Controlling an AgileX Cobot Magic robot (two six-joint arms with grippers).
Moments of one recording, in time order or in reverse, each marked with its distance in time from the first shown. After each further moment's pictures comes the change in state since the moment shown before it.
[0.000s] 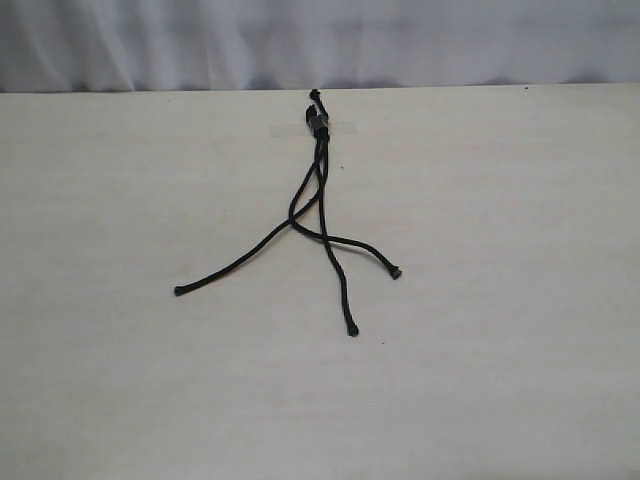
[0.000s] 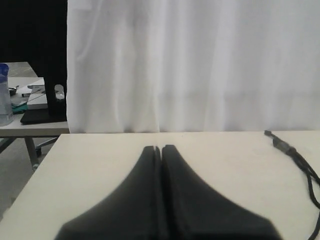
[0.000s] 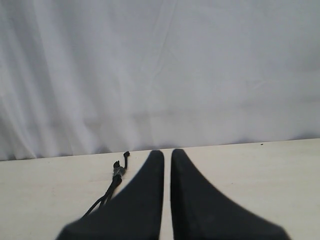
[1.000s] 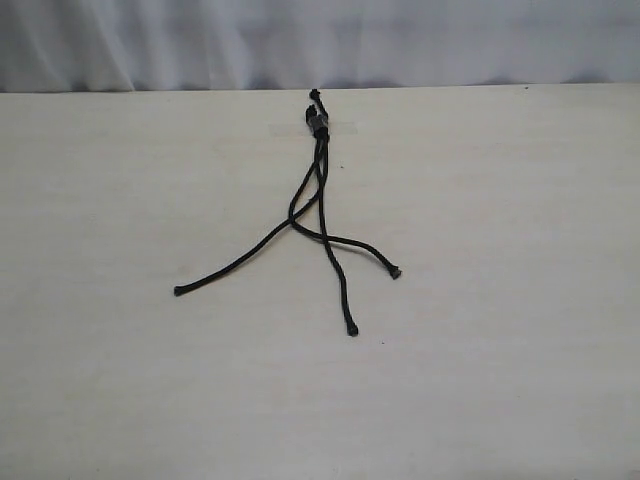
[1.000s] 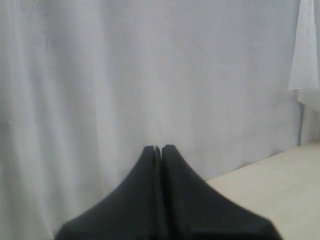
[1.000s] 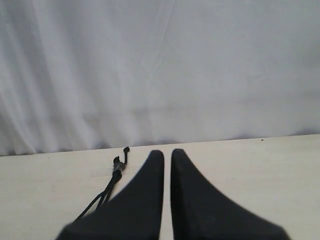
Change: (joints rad) left arm -0.501 0.570 -0.405 -0.401 -0.314 0.506; right arm 0.000 0.008 0.000 0.000 0.006 0.000
